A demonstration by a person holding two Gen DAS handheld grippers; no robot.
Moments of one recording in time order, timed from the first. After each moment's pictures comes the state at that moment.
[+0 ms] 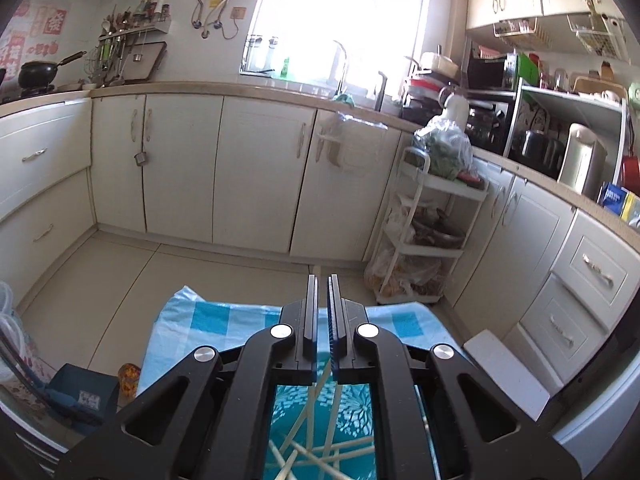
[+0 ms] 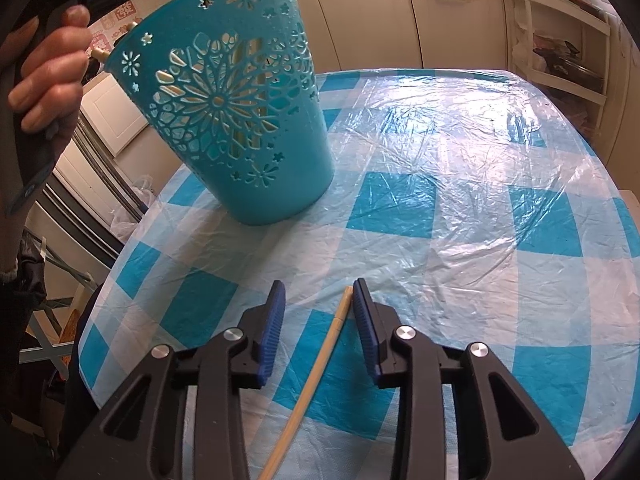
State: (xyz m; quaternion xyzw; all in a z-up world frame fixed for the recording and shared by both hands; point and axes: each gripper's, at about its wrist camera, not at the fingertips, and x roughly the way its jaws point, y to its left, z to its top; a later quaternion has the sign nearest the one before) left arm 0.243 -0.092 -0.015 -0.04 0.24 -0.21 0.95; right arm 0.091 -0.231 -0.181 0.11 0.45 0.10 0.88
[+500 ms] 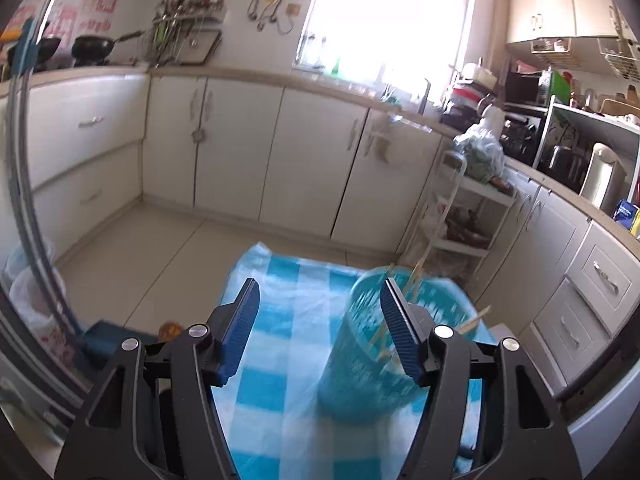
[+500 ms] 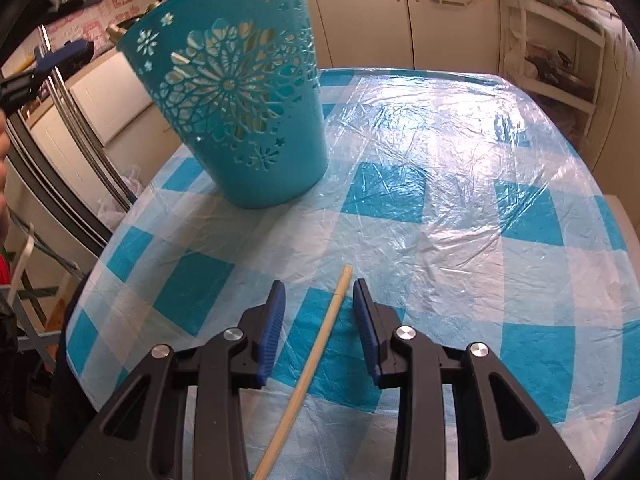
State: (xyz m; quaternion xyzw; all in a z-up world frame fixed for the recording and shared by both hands) left arm 0.168 0.014 -0.036 -0.08 0.27 -0.14 0.95; right arm 0.079 -0.215 -0.179 0.06 0.45 0.07 0.89
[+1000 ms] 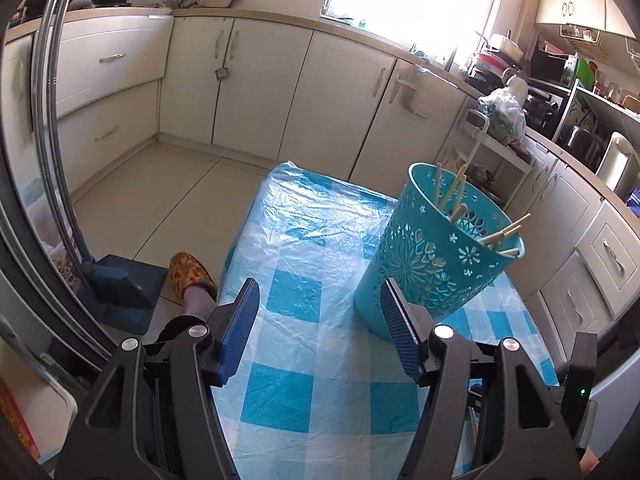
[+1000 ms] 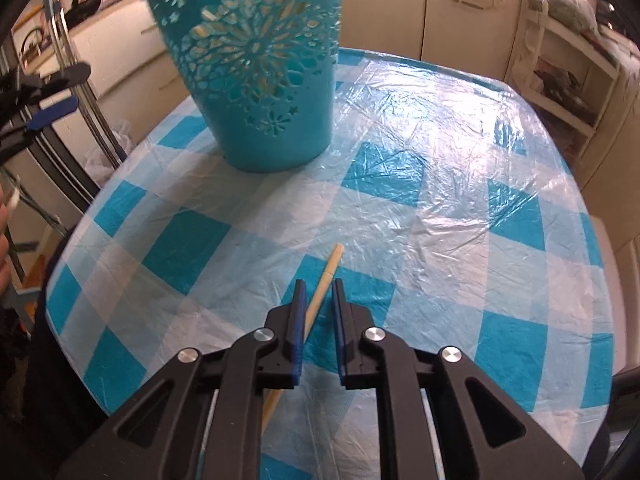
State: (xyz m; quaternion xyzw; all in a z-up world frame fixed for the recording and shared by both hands) left arm 0.147 0.043 -0.100 -0.10 0.35 -0.13 0.92; right arm 0.070 -0.201 -0.175 -0.02 0.49 0.07 0.87
